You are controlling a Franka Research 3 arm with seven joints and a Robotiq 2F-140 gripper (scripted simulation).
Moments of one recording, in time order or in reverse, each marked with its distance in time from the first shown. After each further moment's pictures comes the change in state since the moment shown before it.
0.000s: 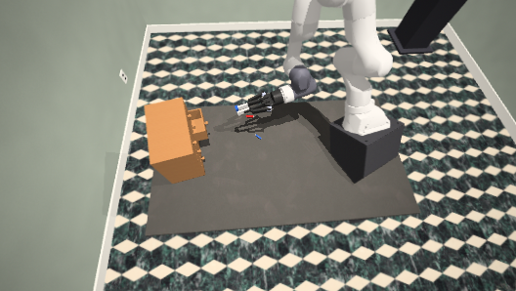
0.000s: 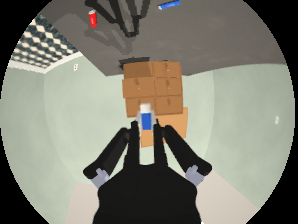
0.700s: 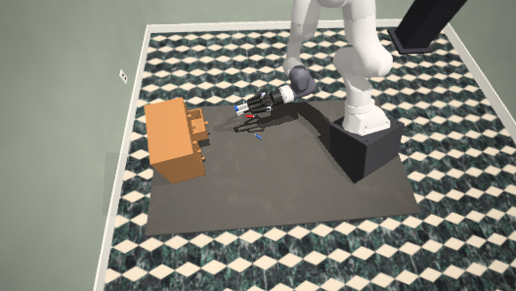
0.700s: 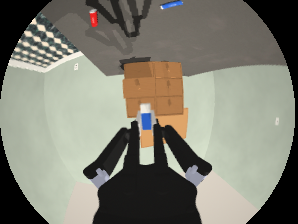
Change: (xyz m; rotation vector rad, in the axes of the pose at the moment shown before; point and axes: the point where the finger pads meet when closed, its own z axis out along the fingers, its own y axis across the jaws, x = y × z) arm 0.001 -0.001 0.002 0.004 0.002 -0.006
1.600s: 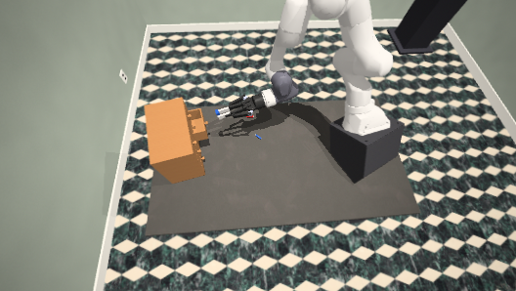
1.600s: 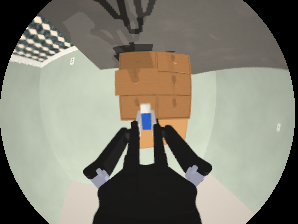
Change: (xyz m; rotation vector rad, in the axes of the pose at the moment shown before) arm -0.024 0.002 0.096 -0.006 -0.020 -0.041
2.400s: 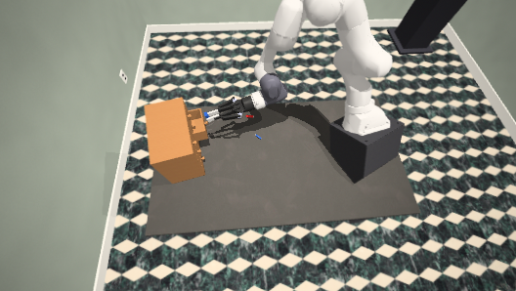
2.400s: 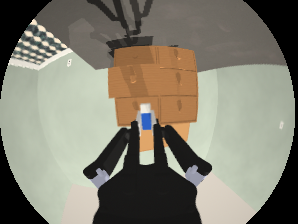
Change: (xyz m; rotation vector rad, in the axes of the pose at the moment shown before) arm -0.005 -0.002 0.056 -0.004 0.006 0.024
